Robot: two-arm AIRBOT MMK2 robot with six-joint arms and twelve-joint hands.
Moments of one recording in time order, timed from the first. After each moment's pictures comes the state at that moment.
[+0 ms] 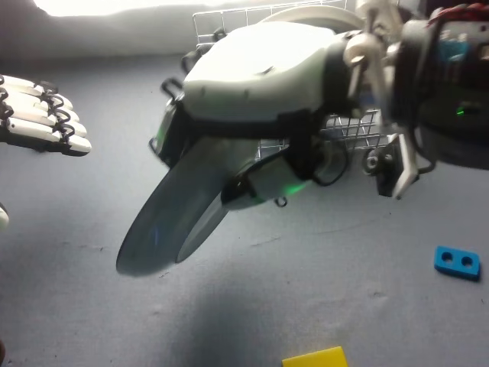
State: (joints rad) left arm 0.60 -0.96 1.77 1.64 -1.08 -0.31; right arm -0.24 -1.18 0.90 -0.57 0.07 -0.36
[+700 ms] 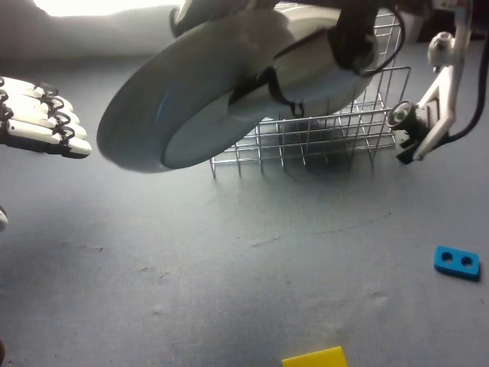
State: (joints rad) left arm 0.60 -0.96 1.76 1.64 -1.08 -0.31; right arm -0.14 -1.06 0.90 -0.67 0.08 0.06
